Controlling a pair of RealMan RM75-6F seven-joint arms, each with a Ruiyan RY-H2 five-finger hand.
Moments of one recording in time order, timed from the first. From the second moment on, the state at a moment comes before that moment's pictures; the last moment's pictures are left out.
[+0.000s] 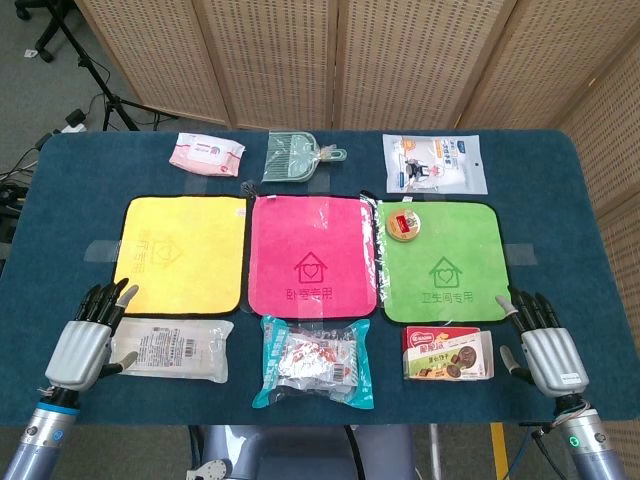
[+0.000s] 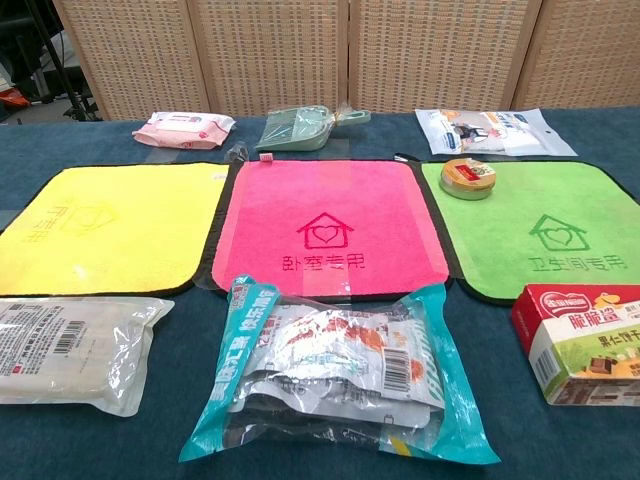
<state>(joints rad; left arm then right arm) -0.17 -1.30 0.02 -1.61 1.57 1.41 0.17 0.16 -1.21 0.01 -1.54 -1.57 1.39 -0.05</state>
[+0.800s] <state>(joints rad) -0.16 -1.29 0.02 -1.63 1.60 1.45 0.17 0.17 -1.21 0.00 -1.55 -1.57 1.36 -0.03</state>
